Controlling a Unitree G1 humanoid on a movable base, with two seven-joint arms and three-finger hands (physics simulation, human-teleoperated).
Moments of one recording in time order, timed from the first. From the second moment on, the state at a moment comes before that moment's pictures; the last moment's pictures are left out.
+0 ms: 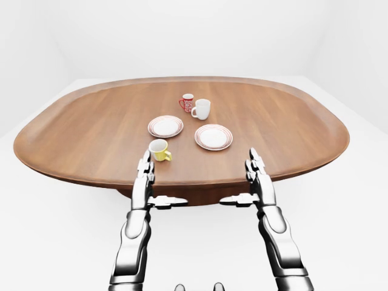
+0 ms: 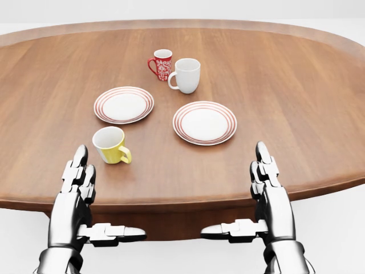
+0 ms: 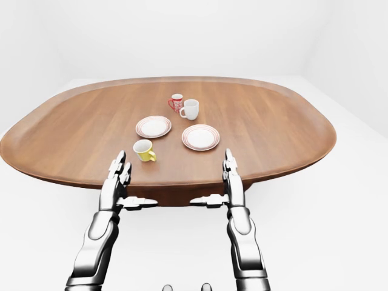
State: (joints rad) left arm 0.01 0.01 0.01 -0.02 -0.01 0.01 -0.02; right arm 0.01 -0.01 -0.01 -0.02 0.01 0.01 0.02
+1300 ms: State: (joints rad) left arm -0.06 0.07 0.14 -0.60 -0.08 0.09 -0.09; right arm 0.02 -0.03 -0.10 -0.62 0.10 0.09 0.06
